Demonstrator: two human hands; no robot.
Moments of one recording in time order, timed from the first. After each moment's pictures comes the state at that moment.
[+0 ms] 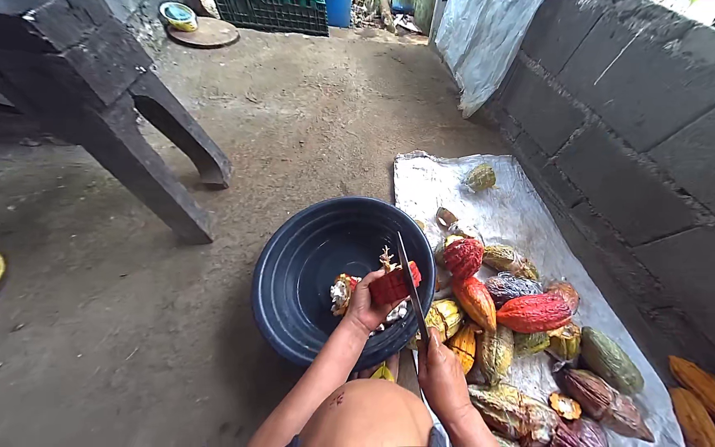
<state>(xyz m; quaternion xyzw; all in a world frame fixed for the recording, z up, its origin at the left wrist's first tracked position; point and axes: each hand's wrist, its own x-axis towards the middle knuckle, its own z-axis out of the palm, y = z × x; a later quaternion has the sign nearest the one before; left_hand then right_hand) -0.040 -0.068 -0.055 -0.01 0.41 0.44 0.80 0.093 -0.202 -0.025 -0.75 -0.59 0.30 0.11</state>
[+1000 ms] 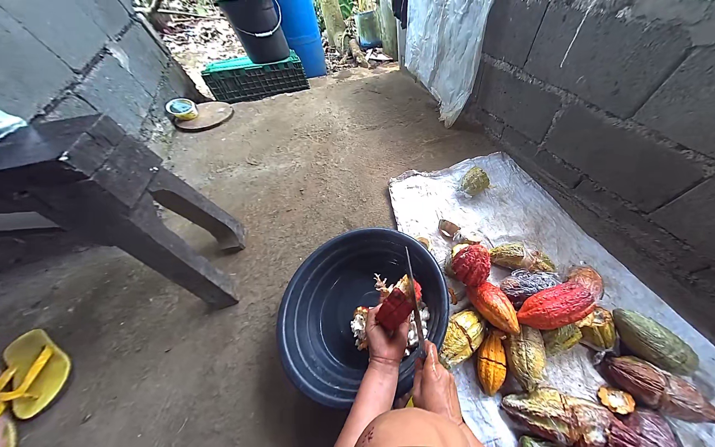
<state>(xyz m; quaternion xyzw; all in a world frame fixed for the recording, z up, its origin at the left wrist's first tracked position) -0.025 -0.076 -0.072 -0.06 0.33 0.62 0.71 0.034 -0.194 -0.036 -0.78 -0.51 0.30 0.21</state>
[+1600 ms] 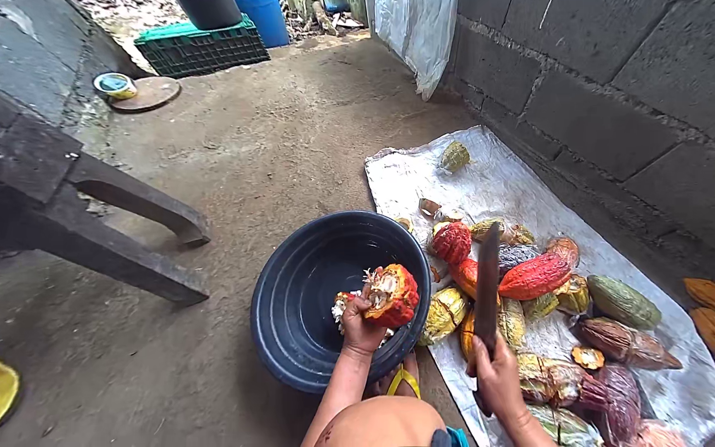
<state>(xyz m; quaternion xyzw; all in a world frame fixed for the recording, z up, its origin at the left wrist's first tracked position) -0.044 -0.087 -0.071 0.16 0.28 0.53 0.79 0.135 -0.247 -0.057 -0.73 -0.39 0.27 0.49</state>
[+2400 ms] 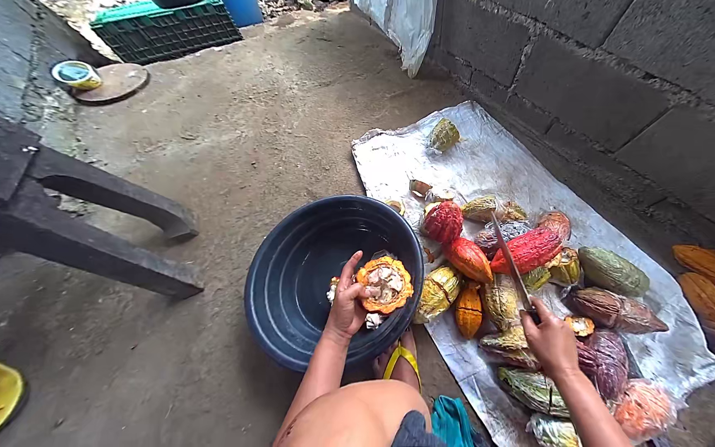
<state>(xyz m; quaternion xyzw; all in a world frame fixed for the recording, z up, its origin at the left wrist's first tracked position) -0.066 -0.076 -0.054 0.36 0.41 0.40 0.73 0.235 -0.279 -0.060 -0.88 -0.40 0.16 0.20</state>
